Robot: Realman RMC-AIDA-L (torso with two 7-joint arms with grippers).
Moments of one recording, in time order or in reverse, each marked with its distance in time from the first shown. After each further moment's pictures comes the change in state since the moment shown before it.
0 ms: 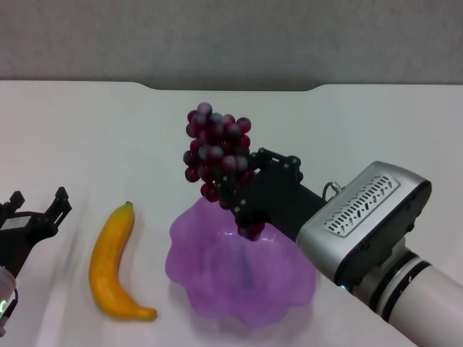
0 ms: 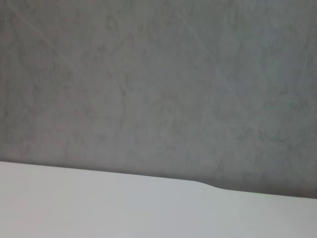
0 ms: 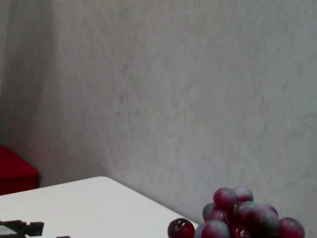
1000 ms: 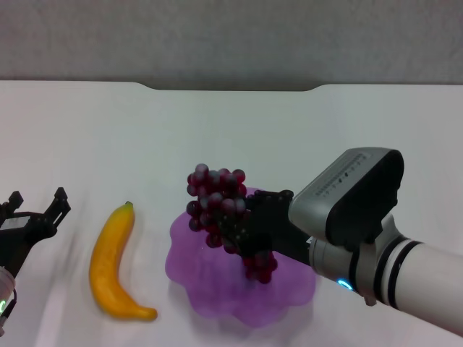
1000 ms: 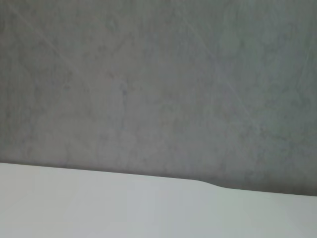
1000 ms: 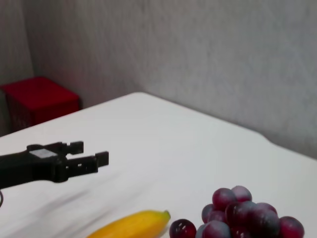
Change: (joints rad) left arm 0.000 0.000 -0.003 0.001 -0.002 -0.002 0.015; right arm 0.029 0.003 0.157 0.096 0.001 0.498 0.124
